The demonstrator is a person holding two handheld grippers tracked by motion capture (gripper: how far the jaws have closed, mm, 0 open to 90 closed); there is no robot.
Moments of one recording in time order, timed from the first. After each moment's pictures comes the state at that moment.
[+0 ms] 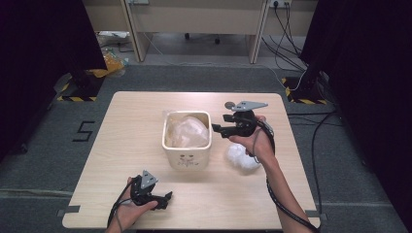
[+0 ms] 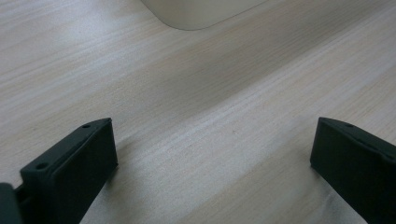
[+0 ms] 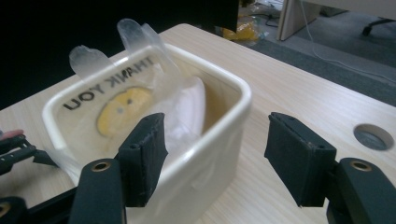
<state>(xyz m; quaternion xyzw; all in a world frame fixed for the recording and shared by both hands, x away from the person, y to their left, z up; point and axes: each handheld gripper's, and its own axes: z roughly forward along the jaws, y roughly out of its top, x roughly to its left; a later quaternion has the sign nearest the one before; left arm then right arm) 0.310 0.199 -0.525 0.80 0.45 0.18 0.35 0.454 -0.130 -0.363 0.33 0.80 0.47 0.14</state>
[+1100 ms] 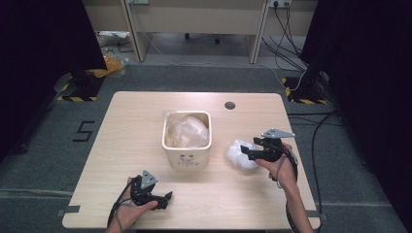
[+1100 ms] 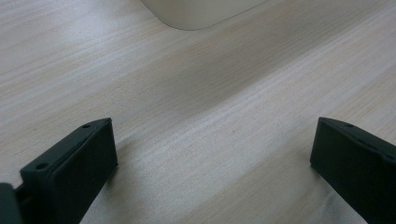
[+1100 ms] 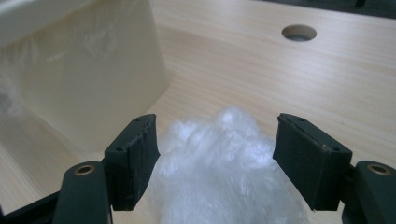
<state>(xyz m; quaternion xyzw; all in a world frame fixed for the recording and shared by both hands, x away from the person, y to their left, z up) 0.310 0.199 -0.525 0.80 0.45 0.18 0.35 0.425 -0.216 -0.447 0.42 0.78 0.44 0.16</state>
